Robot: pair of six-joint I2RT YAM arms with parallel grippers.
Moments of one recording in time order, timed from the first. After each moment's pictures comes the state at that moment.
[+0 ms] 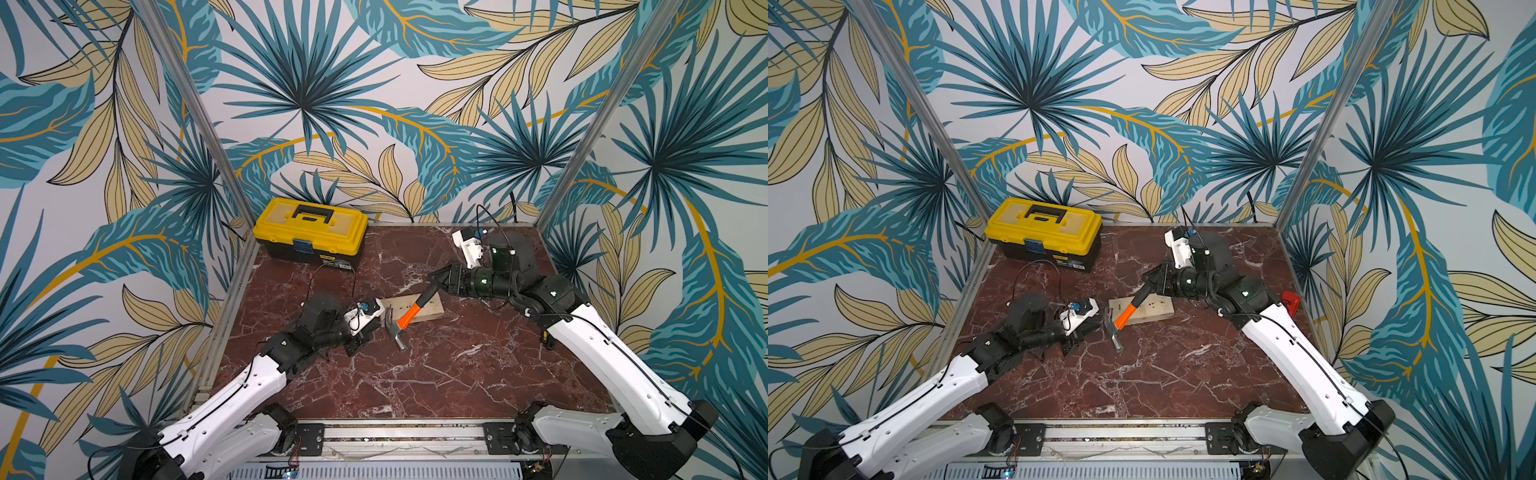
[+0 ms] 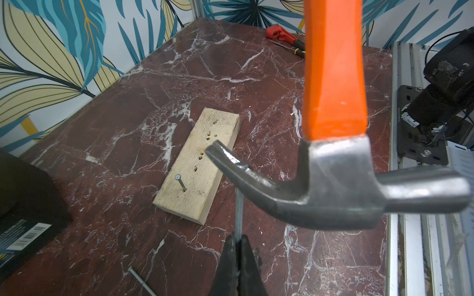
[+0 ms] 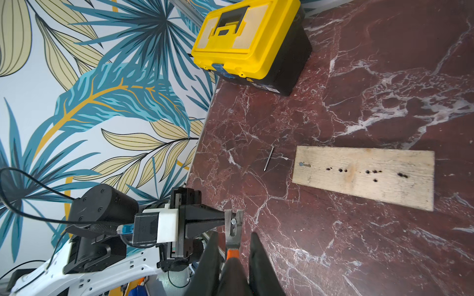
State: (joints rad) left arm -0.60 0.91 0.65 -0.27 0.39 0.28; right arm 0.53 1.21 1.35 -0.67 -0.40 0.66
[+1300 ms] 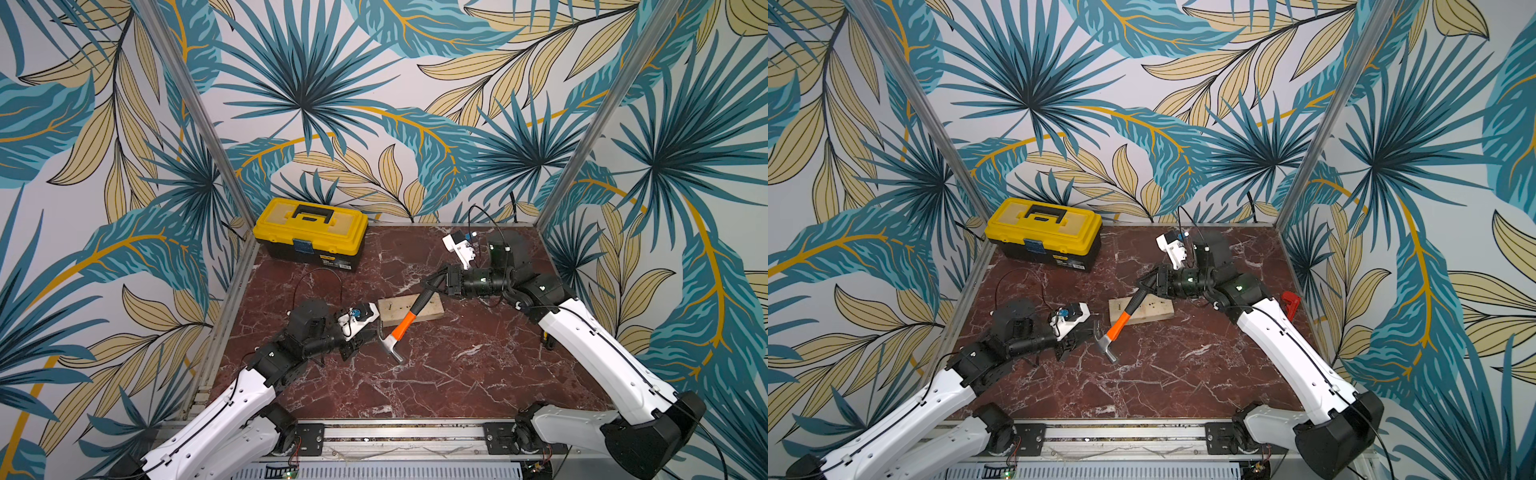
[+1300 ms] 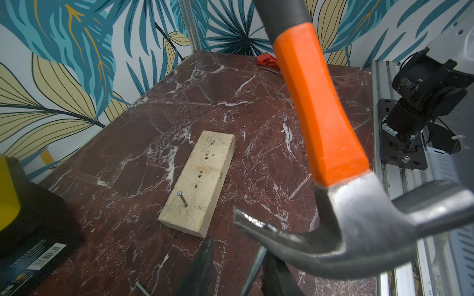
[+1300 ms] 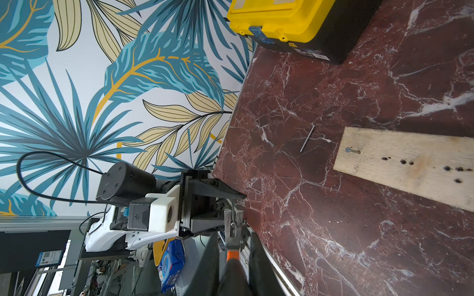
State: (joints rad) left arm -0.59 0.80 0.63 -0.26 0.44 0.31; right arm 0.47 1.25 1.30 -0.59 -0.69 0.65
